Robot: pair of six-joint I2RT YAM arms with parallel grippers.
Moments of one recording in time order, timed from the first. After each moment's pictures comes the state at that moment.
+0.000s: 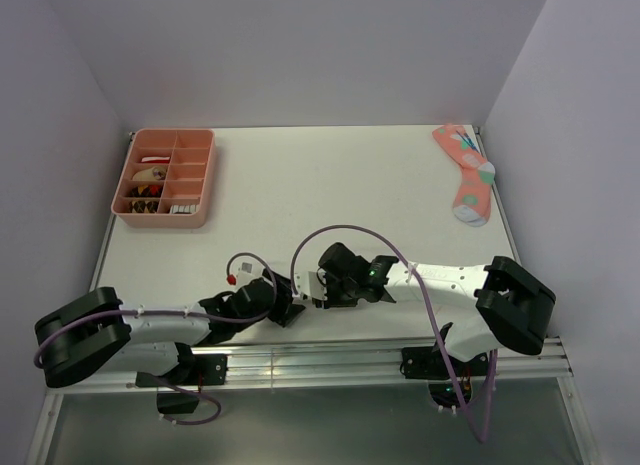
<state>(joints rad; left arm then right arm) -1.08 1.22 0.24 0.36 -0.24 -1.89 1.01 1.42 0.72 -0.35 -0.10 -0.64</state>
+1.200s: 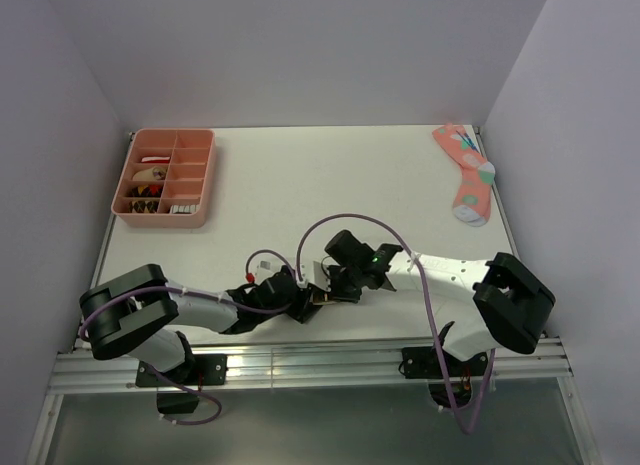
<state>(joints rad) -1.10 1.50 0.39 0.43 -0.20 -1.98 0.91 1.43 0.76 -0.42 -0.26 -0.65</state>
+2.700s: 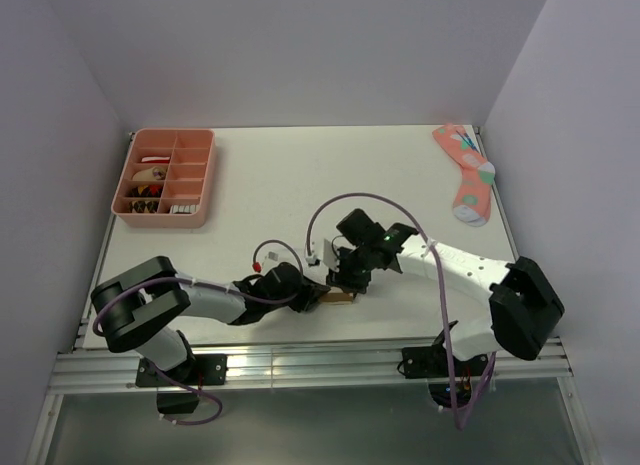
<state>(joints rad) -1.04 1.57 0.47 0.40 -0.13 -1.84 0.79 1.39 0.87 -0.63 -0.32 -0.63</state>
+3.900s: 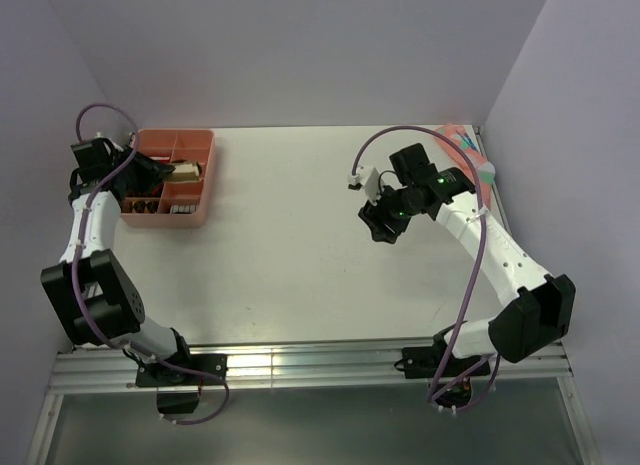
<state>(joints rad) 0.32 1.50 1.20 -0.27 0.48 -0.74 0.40 1.35 1.31 -1.03 -0.35 -0.59</state>
